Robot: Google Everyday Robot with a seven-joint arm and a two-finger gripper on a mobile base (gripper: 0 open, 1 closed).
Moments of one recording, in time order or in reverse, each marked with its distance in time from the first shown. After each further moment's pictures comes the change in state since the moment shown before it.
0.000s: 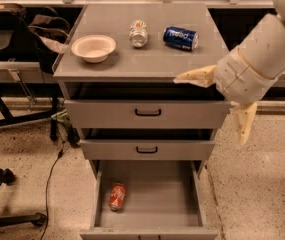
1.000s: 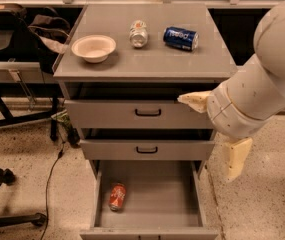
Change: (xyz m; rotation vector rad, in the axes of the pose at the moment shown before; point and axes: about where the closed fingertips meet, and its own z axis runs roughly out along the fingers) arm -0.029 0.034 0.023 0.019 0.179 0.263
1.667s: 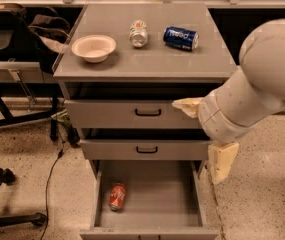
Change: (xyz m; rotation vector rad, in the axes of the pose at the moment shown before) arm 0.000 -0.005 0.029 0.010 -0.026 0.027
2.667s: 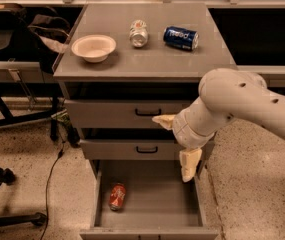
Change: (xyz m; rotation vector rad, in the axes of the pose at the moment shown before) arm 0.007 -0.028 0.134 -0.026 -0.139 -0.021
